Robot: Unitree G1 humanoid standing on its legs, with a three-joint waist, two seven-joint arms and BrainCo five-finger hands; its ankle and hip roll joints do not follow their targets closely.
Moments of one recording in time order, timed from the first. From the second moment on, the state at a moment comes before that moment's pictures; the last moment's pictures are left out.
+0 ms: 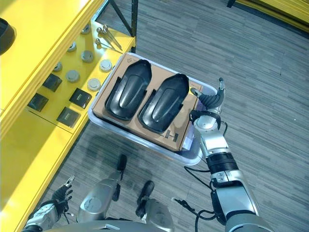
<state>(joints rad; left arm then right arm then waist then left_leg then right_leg) 0.03 0.29 -0.11 0.96 -0.56 -0.04 -0.03 -0.52 -0.56 0.12 0.35 0.27 0.19 -0.65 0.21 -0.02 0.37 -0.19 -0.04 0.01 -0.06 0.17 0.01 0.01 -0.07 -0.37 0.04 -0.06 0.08</state>
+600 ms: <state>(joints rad) 0.04 0.26 -0.14 1.00 -0.56 -0.04 -0.06 -0.61 -0.54 0.25 0.65 0.23 0.28 -0.53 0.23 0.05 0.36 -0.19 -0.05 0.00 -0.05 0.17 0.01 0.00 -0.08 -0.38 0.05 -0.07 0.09</state>
